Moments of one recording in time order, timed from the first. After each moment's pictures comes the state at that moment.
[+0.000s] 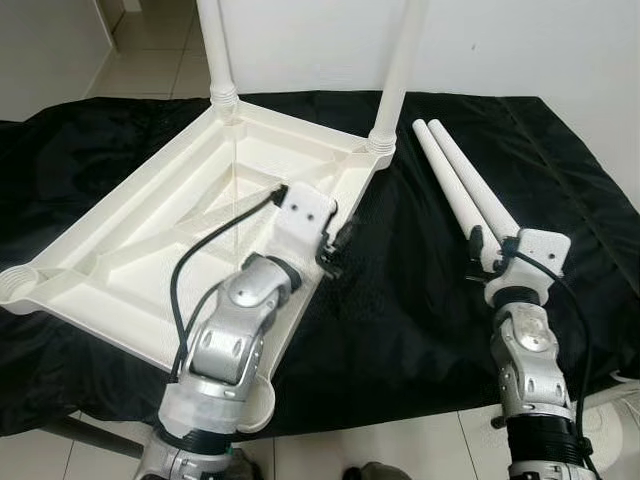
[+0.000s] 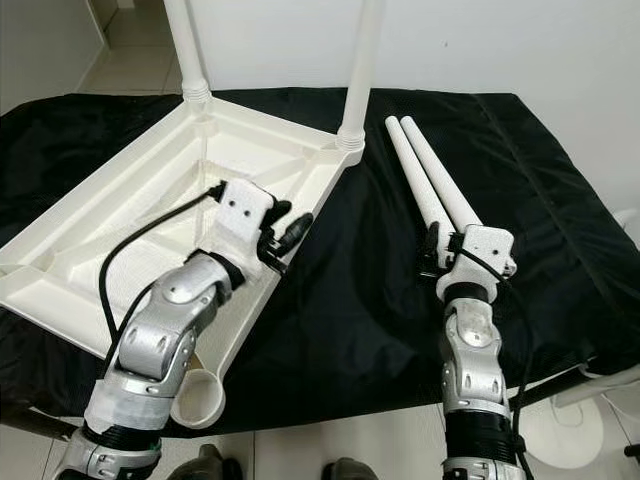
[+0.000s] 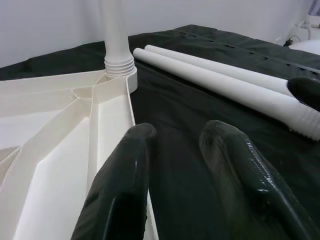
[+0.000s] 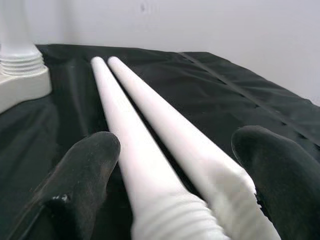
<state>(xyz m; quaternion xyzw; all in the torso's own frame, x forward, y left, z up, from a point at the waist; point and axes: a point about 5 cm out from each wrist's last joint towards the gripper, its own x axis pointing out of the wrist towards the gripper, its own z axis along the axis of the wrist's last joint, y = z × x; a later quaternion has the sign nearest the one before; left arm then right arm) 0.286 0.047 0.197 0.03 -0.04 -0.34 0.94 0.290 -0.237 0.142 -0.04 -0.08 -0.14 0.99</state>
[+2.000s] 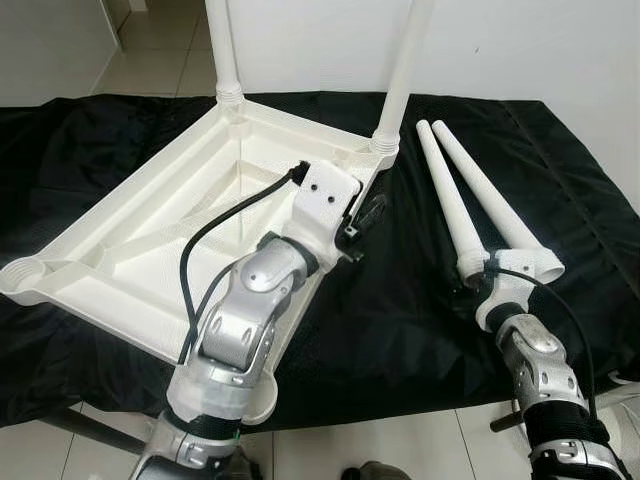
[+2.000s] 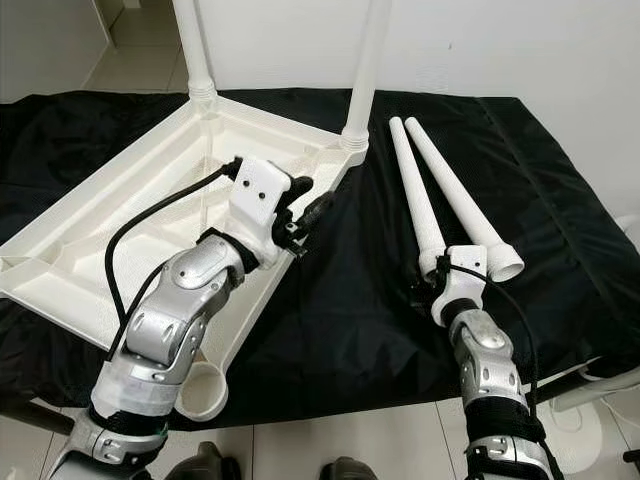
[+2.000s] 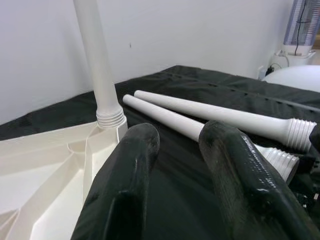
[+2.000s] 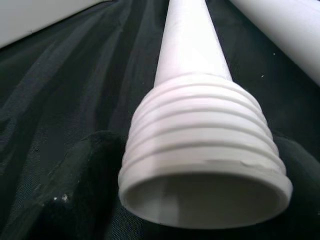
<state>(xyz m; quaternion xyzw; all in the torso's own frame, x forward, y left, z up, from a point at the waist) 0.287 0.029 0.226 0.04 -0.11 -0.38 0.92 0.305 -0.241 0.092 -0.01 0.06 0.04 1.00</state>
